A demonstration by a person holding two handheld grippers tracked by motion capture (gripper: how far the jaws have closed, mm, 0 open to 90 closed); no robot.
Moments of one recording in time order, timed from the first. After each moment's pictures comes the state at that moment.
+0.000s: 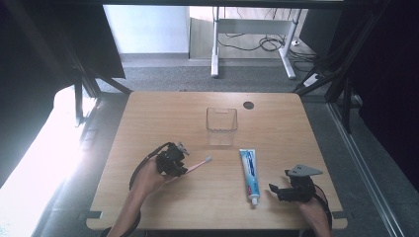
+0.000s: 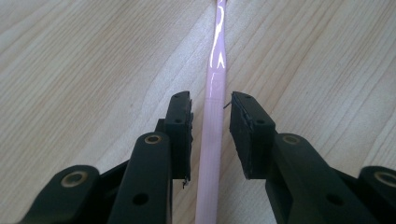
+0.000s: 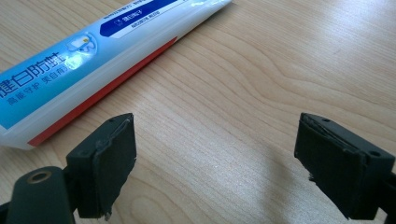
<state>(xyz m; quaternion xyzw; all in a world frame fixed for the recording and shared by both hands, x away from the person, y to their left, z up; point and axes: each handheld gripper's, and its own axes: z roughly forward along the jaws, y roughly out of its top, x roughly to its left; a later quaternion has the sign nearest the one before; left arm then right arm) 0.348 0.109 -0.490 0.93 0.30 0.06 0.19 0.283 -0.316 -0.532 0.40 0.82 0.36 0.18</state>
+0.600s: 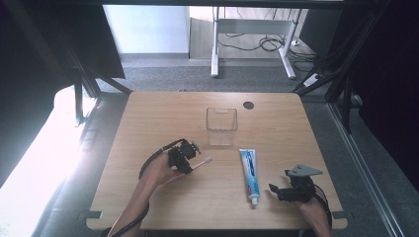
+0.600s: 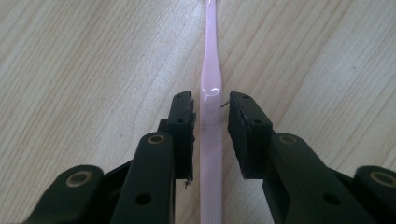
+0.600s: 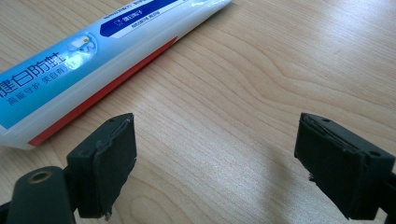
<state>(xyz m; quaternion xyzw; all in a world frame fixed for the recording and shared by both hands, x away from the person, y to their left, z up) 0.371 0.079 -0.494 0.96 0.27 0.03 0.11 0.284 -0.316 -0.532 0.40 0.82 0.36 0.18</state>
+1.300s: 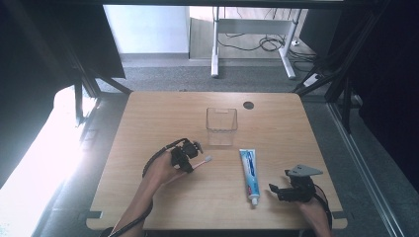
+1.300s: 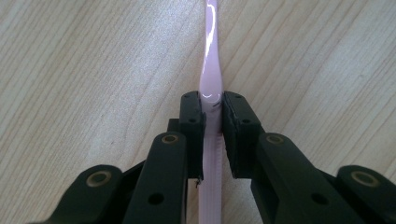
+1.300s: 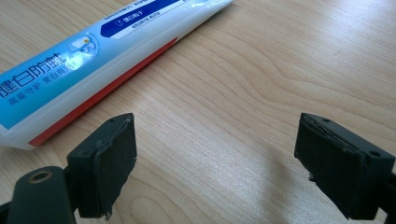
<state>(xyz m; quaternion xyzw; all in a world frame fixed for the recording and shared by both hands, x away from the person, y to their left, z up) 0.378 0.076 -0.501 0.95 0.28 0.00 0.10 0.283 -0.317 -0.532 0.40 0.82 0.36 0.18</state>
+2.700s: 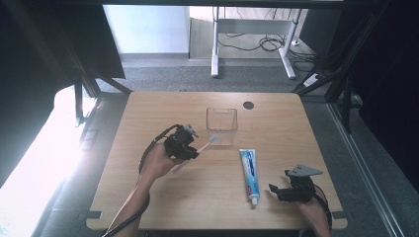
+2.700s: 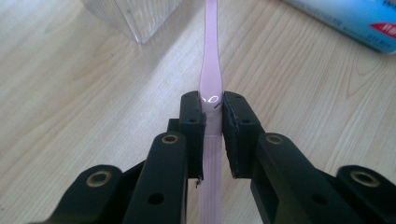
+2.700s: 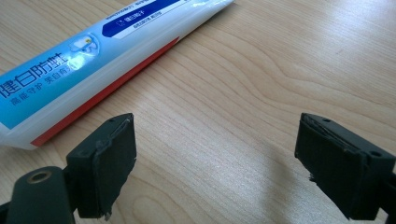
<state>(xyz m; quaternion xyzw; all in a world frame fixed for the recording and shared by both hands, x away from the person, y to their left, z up) 0.371 0.090 -0.435 0.92 0.29 0.05 0.27 0.283 -0.316 -0.532 0.40 0.82 0.36 0.18</state>
